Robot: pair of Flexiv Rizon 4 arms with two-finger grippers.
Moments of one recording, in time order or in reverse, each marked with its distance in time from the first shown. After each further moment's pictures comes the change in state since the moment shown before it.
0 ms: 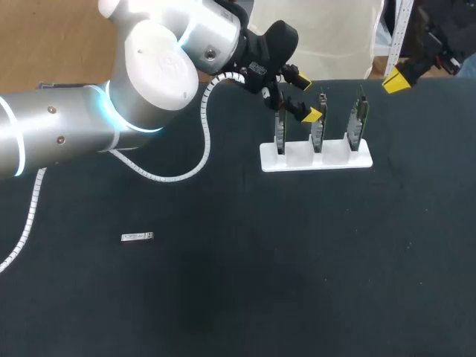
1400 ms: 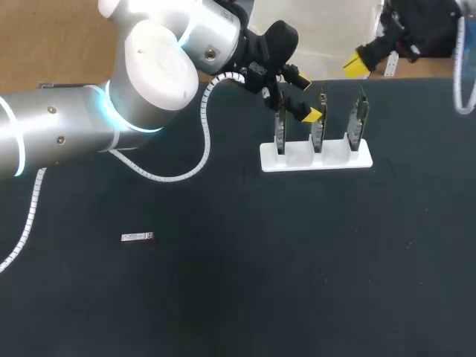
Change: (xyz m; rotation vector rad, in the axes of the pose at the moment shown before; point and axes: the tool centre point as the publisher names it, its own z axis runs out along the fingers) left arm 0.000 0.000 0.000 0.000 0.000 0.000; right arm -0.076 0.001 0.030 0.068 -0.046 -0.030
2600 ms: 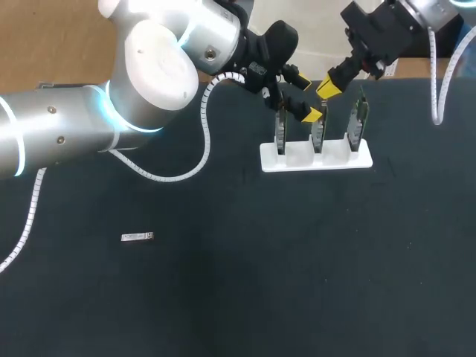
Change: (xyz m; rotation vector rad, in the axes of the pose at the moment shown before) left arm 0.000 0.000 0.000 0.000 0.000 0.000; right arm 0.010 -0.009 0.062 -0.023 0.146 0.056
